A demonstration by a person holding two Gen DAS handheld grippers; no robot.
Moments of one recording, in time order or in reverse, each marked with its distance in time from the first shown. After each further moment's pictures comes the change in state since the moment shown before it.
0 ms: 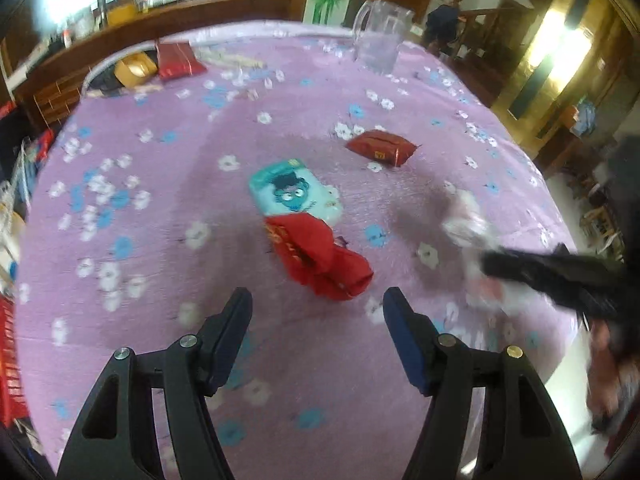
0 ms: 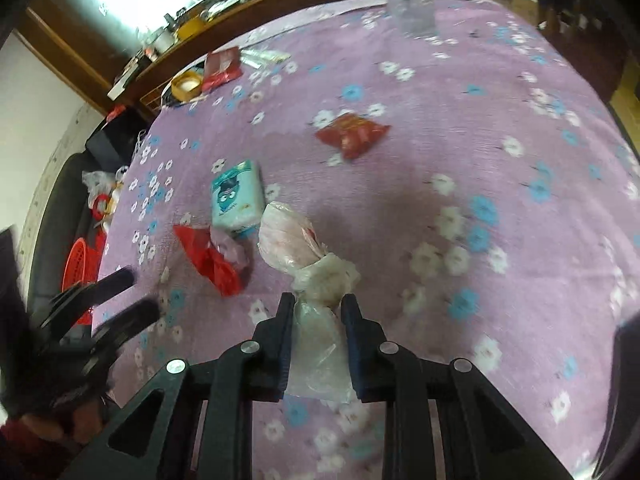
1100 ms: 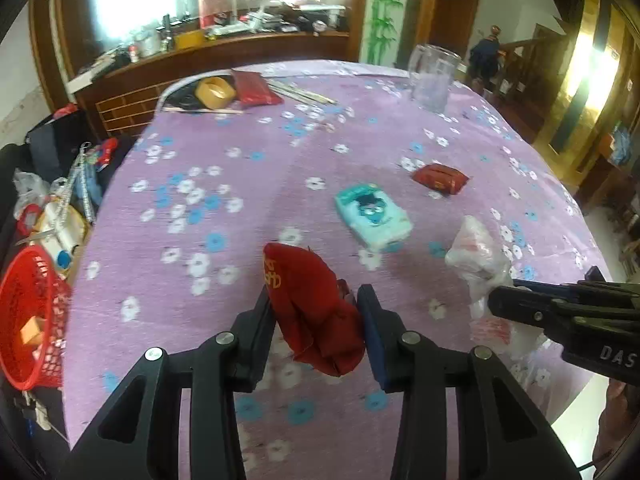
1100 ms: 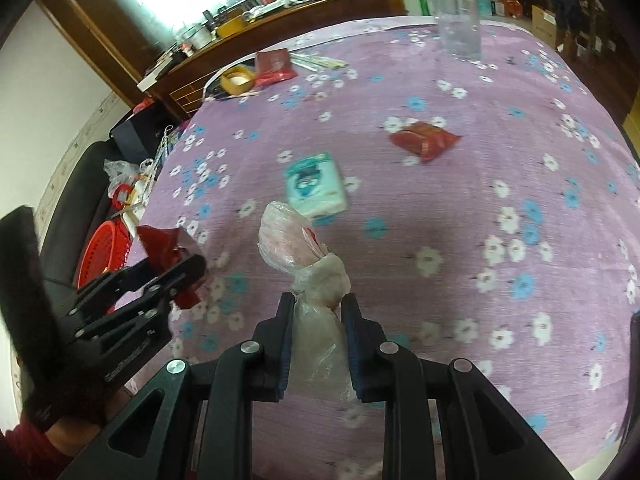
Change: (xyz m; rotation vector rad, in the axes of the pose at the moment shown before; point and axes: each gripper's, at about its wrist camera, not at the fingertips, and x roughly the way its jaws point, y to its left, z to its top) left arm -0.057 0.035 -0.036 -0.054 -0.173 0.191; right arm 0.002 0.084 -0.016 -0.101 -0.030 0.045
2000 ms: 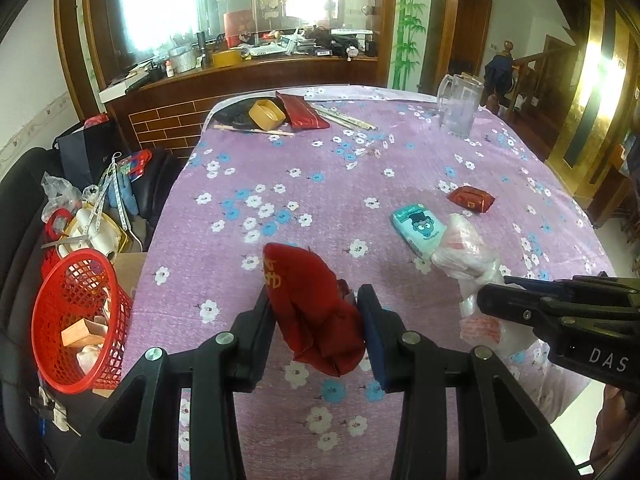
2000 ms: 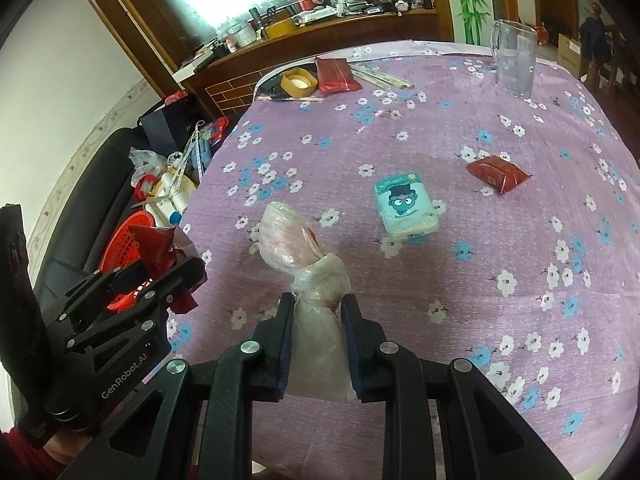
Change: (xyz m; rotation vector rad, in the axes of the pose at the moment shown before) left arm -0.047 0.052 -0.005 -0.008 -0.069 0.060; right arm 0.000 0.080 0.003 -0.086 -0.044 0.032
